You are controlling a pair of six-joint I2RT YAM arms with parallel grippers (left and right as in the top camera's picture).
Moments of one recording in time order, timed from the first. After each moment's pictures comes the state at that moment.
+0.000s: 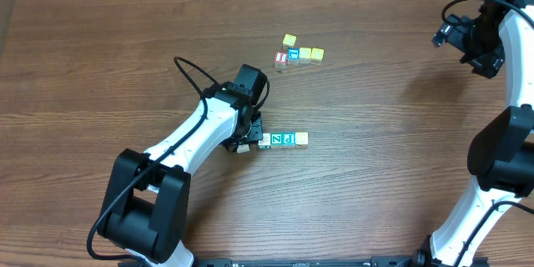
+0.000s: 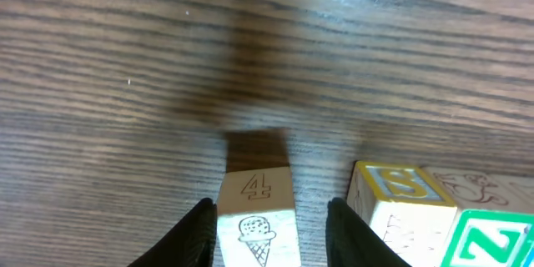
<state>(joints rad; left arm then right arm) -0.41 1.78 1.14 -0.82 -0.08 -0.52 -0.23 2.13 2.06 -1.31 -0.04 0.42</state>
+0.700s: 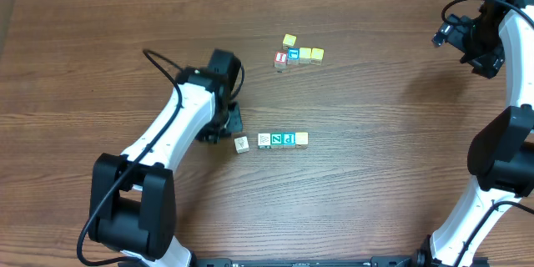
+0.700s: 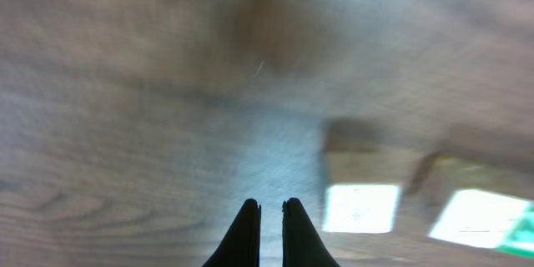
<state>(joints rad) -0.28 1.77 1.25 -1.03 -0.08 -0.50 -0.23 2.13 2.06 -1.31 -0.03 0.42</state>
